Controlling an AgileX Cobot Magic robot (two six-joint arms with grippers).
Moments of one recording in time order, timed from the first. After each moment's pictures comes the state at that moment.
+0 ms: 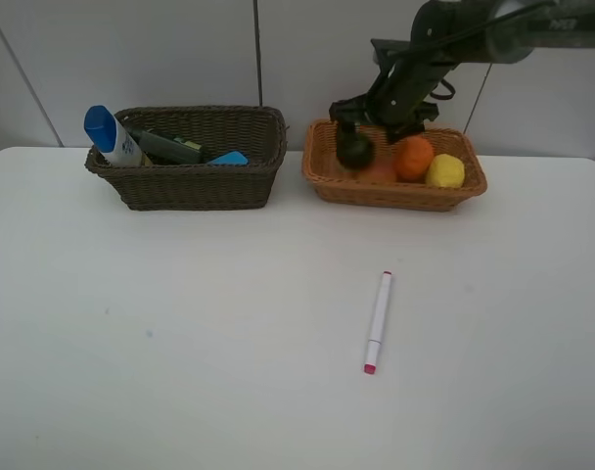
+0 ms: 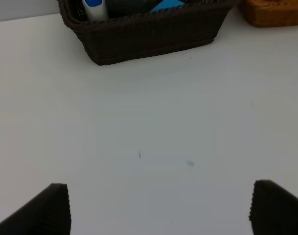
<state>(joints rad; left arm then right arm) -0.11 -0.01 -0.51 -0.14 1.07 0.11 0.33 2.28 -1.87 0.01 0.71 0.06</state>
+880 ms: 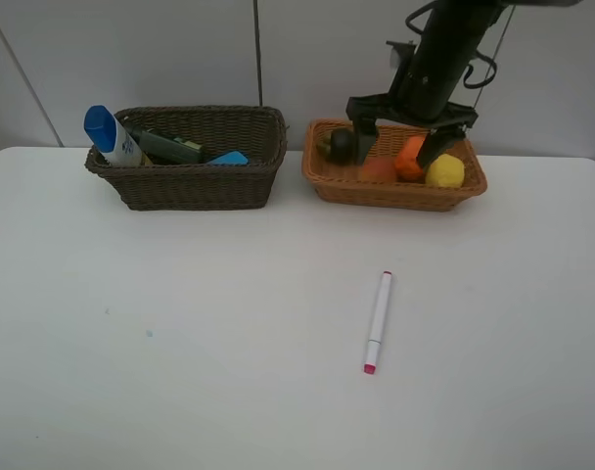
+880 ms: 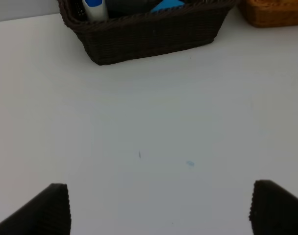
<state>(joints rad) -0.11 -0.01 -0.51 -0.14 1.07 0.11 0.34 2.09 -1.78 0.07 1.21 0.11</state>
